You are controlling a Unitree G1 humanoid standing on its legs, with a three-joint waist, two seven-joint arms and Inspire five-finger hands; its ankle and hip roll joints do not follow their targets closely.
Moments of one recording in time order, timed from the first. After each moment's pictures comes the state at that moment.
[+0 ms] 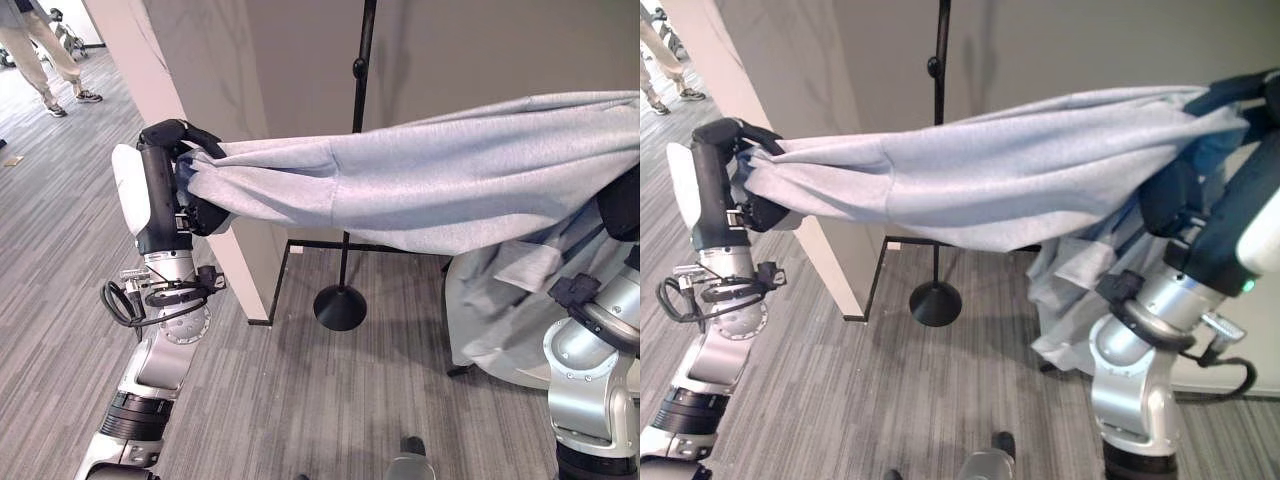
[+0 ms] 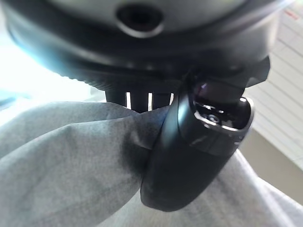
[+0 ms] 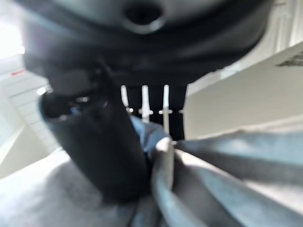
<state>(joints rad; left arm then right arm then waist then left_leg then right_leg) -0.31 0.48 -0.04 -0.04 0.32 -0.19 0.63 -0.14 -0.47 -0.21 -0.52 -0.67 0.12 -0.72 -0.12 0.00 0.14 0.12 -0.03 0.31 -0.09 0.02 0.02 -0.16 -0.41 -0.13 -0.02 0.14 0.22</state>
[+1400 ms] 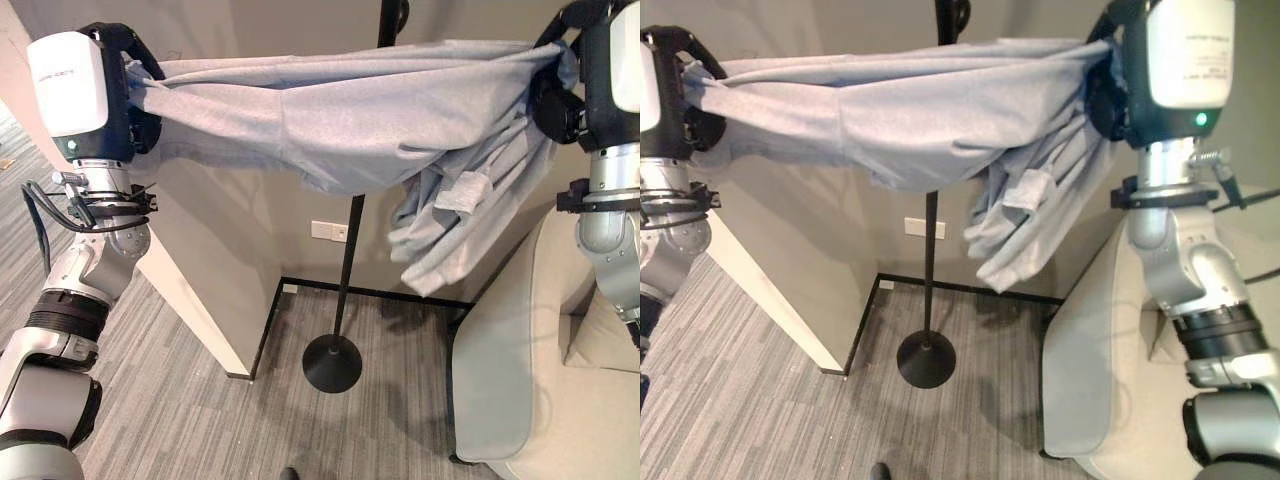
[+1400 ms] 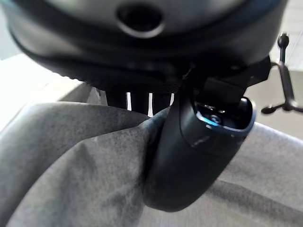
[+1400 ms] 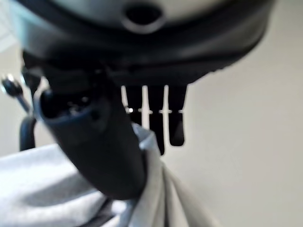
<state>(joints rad) -0.84 0.88 -0.33 0.61 0.43 -0.12 0.75 -0.77 -1.01 0.27 0.21 -0.46 -0.04 -0.57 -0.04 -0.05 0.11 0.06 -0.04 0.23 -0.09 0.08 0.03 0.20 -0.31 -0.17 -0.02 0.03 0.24</state>
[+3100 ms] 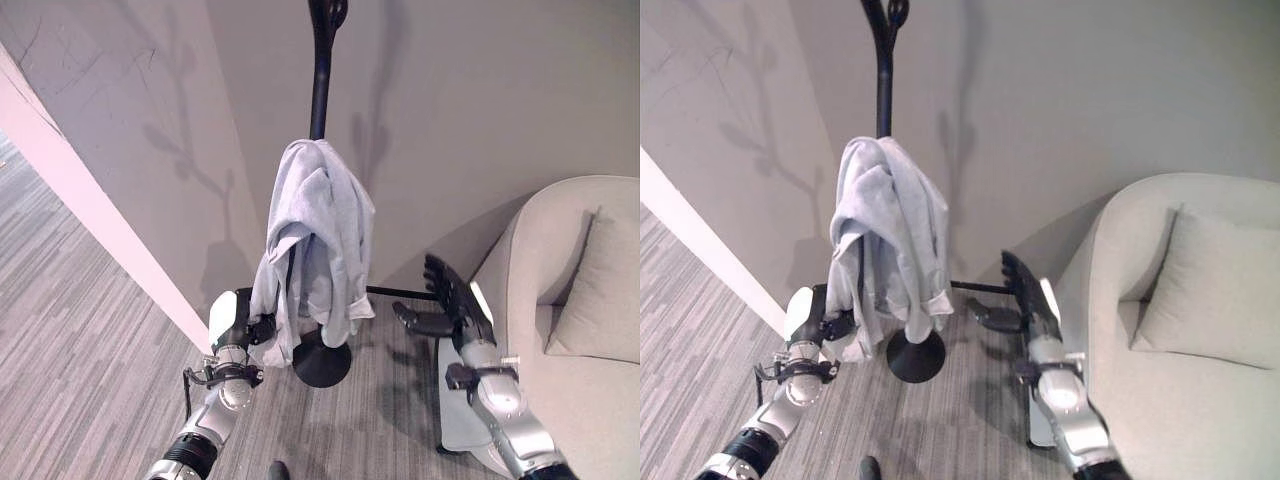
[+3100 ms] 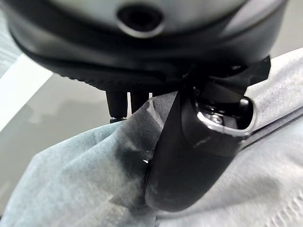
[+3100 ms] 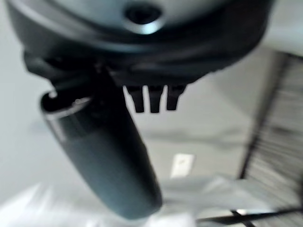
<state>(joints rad) -0.16 0.23 -0.29 0.71 0.30 -0.20 0.56 0.10 -0.35 0.13 0.28 0.52 -0.19 -0.13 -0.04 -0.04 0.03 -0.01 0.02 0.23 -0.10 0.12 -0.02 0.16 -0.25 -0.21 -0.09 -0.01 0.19</state>
